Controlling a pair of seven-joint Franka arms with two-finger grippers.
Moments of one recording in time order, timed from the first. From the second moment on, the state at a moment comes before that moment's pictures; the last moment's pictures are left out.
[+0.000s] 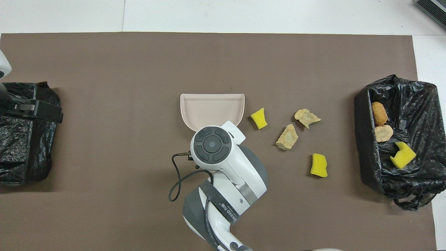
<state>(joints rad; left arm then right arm) -0.06 -0.01 -0.09 -1.47 0.02 1.47 0.01 0.70 0.34 0.01 -1.77 0.05 2.09 0.73</state>
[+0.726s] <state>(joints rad) -0.05 -0.04 -0.09 -1.47 0.02 1.44 0.01 0.68 0.19 0.00 -1.81 0.15 1.86 0.59</state>
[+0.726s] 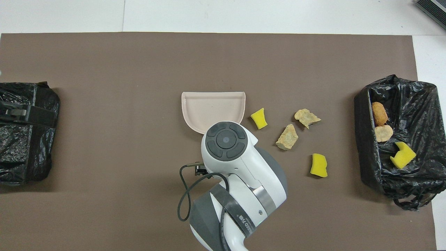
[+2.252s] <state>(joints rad) -0.04 -0.05 -0.09 -1.54 0.02 1.48 0.02 0.93 -0.05 0.01 -2.40 0.34 2.08 0.69</state>
